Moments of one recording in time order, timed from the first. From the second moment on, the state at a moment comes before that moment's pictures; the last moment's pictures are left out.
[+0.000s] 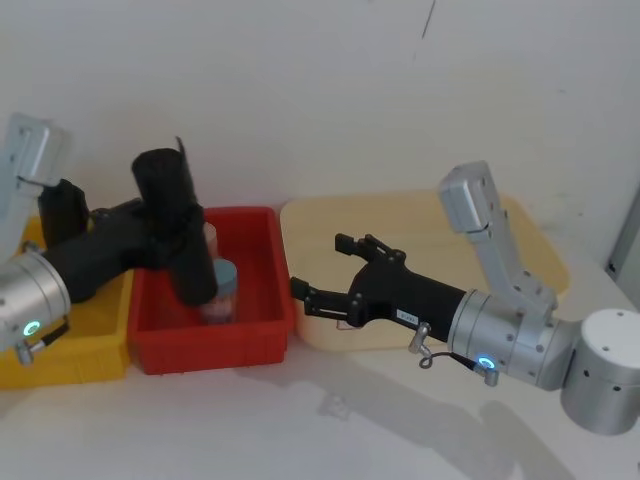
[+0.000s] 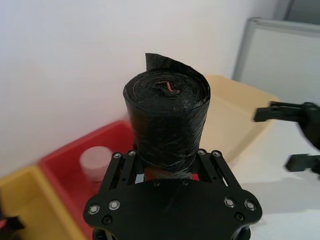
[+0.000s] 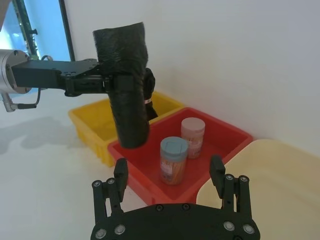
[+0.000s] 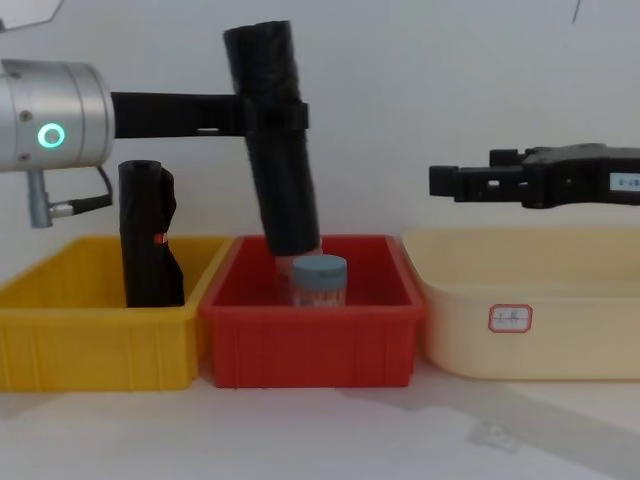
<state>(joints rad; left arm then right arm) -0.48 0.34 0.34 -1.55 -0.47 0.32 -0.49 0.33 0.47 -0.35 -1.65 0.46 0.24 0.52</state>
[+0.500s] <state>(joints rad) -0.58 0.32 0.41 -1.46 -0.53 0.32 -0.65 0.35 0.47 -0.39 -1.63 0.48 0.24 0.55</state>
